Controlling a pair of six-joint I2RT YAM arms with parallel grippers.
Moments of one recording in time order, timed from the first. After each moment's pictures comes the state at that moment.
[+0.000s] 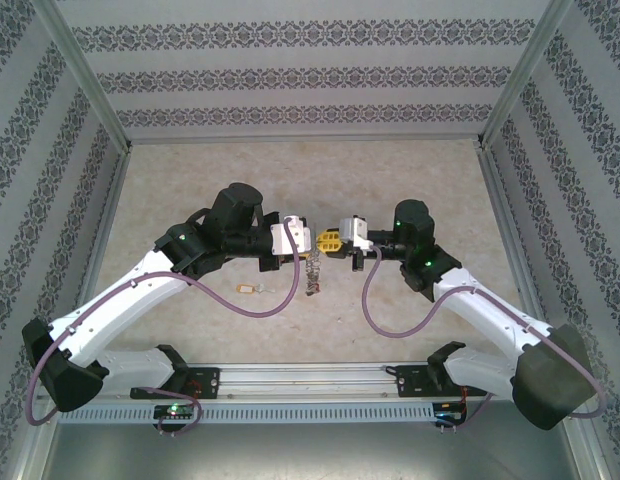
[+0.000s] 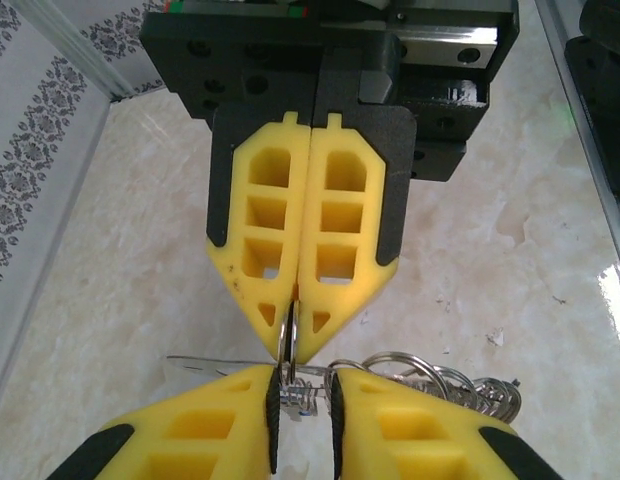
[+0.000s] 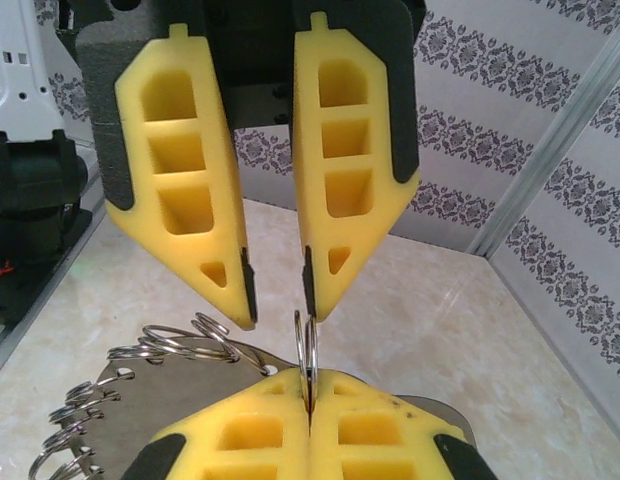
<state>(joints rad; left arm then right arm) -0.73 1.21 1.23 -0.61 0.39 0.71 0.51 1.13 0.70 0.26 -0.94 -0.47</state>
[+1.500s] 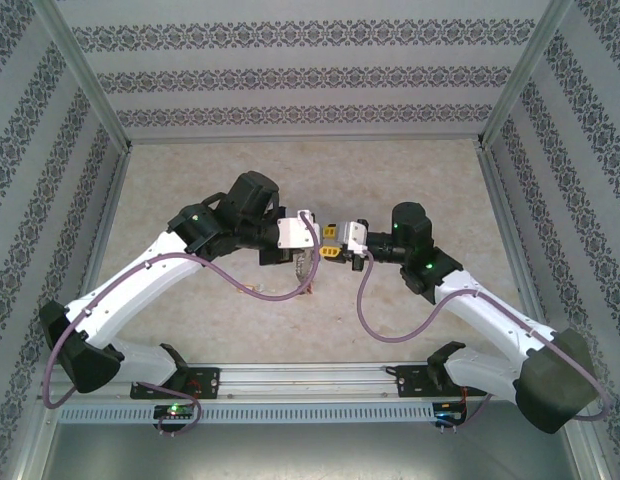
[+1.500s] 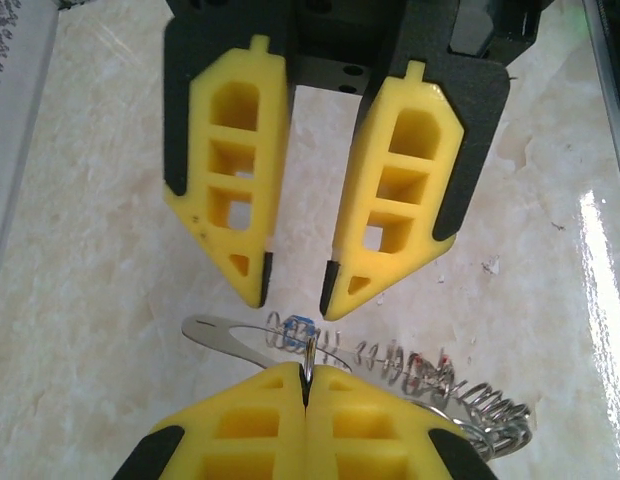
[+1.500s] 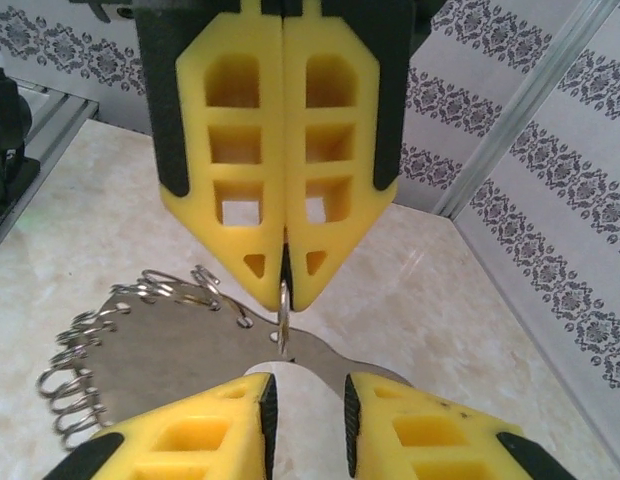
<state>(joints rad) -0.73 1.35 1.42 -0.86 0.30 0.77 0.53 1.10 0.70 0.16 -0.80 -0.57</state>
